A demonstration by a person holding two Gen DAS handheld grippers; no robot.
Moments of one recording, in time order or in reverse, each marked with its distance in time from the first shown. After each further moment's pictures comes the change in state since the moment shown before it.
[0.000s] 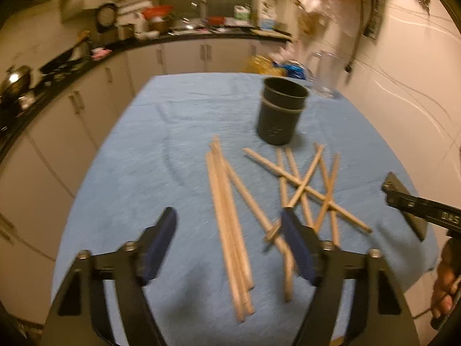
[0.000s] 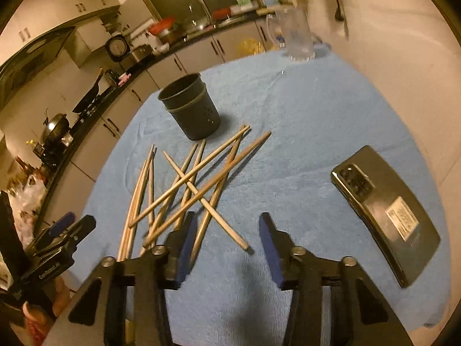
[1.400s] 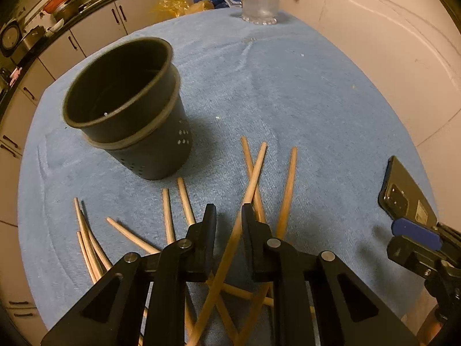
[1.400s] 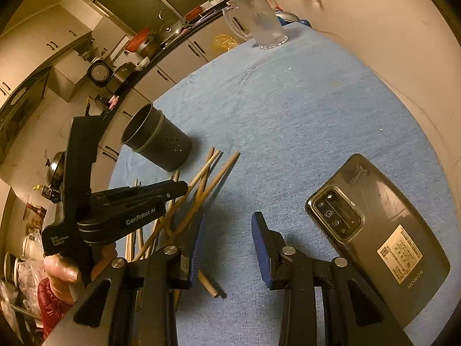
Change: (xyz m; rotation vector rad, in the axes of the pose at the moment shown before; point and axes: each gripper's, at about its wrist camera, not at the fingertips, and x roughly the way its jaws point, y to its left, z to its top) left arm 0.145 -0.130 0.083 0.280 0.348 -0.117; right arm 0.014 -0.060 0.034 0.172 0.014 0.059
